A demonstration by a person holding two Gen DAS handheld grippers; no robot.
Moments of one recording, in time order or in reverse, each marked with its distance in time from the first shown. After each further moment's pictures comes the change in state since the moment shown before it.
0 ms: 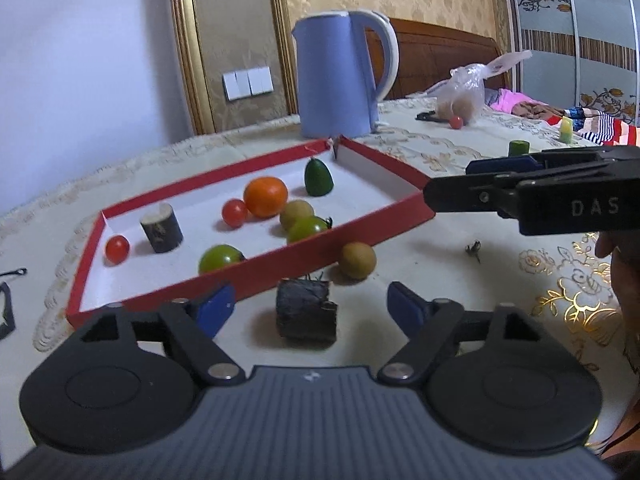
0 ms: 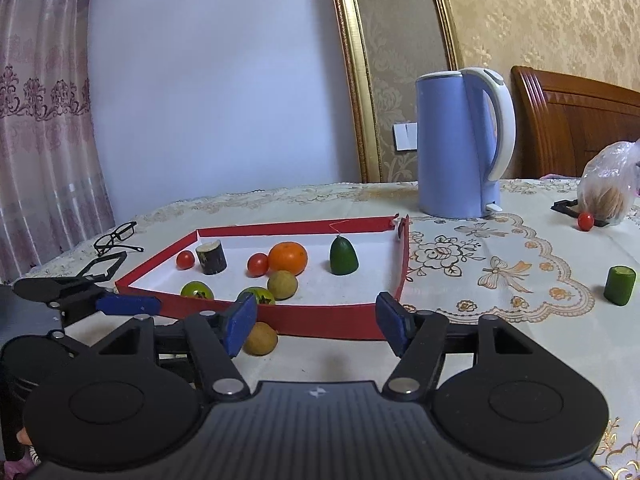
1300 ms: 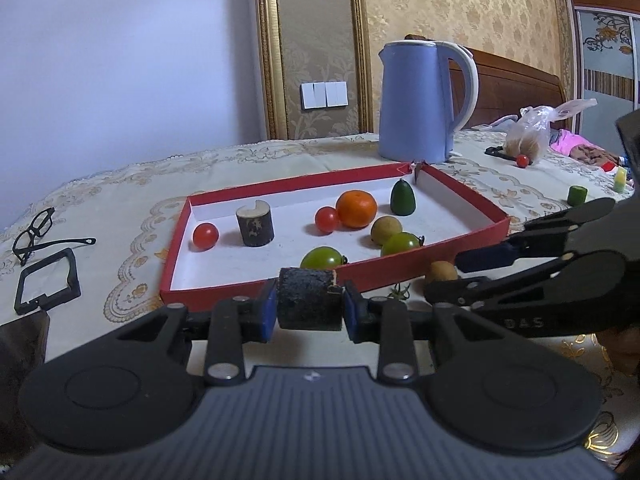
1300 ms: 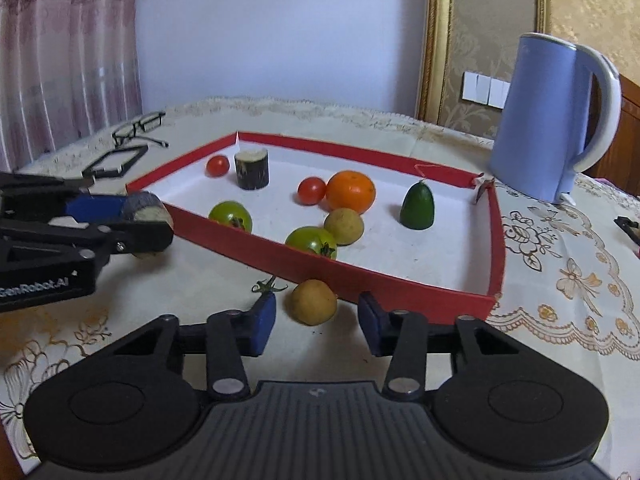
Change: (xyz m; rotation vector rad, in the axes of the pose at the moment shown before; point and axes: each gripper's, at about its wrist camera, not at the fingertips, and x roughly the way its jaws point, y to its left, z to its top) left arm -0.031 0.039 -0.006 -0.144 -0.051 0.164; right arm 0.070 0.048 0.000 -0.236 0.276 0.052
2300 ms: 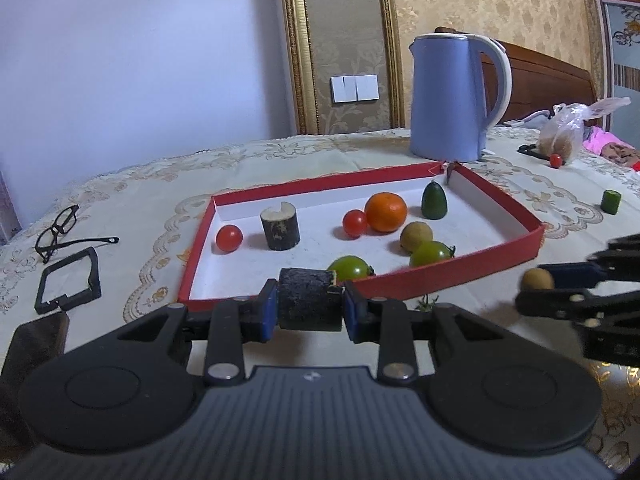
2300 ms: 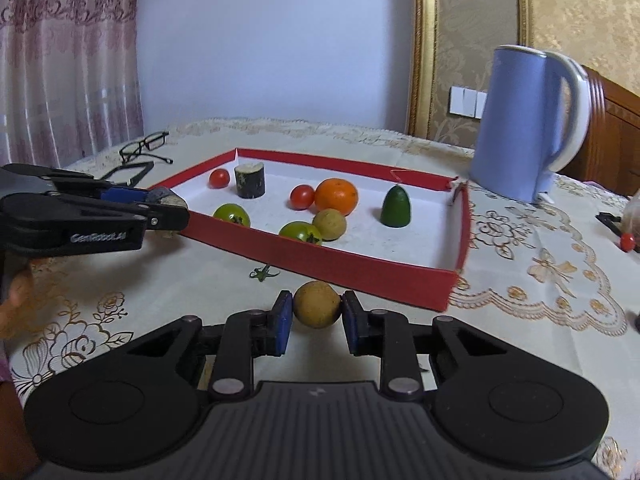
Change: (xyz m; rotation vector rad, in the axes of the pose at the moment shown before) left arm 0.014 -0.005 0.013 -0.012 0.027 0.109; right arm -0.042 -0.012 -0.022 0.036 -0.084 0.002
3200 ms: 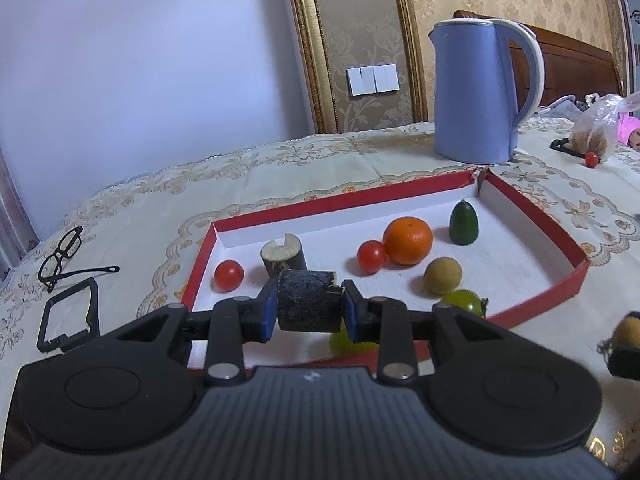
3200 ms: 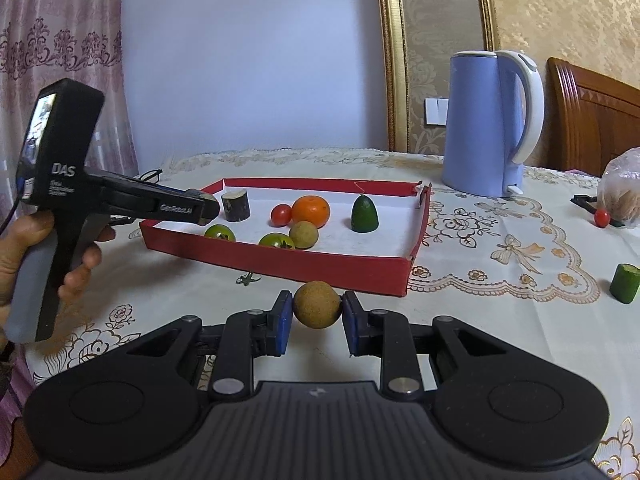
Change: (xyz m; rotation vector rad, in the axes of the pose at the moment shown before) left arm 0.047 -0.014 0.036 0.031 0.038 0.086; right arm -0.036 -0.022 -0.017 0.092 -0.080 0.003
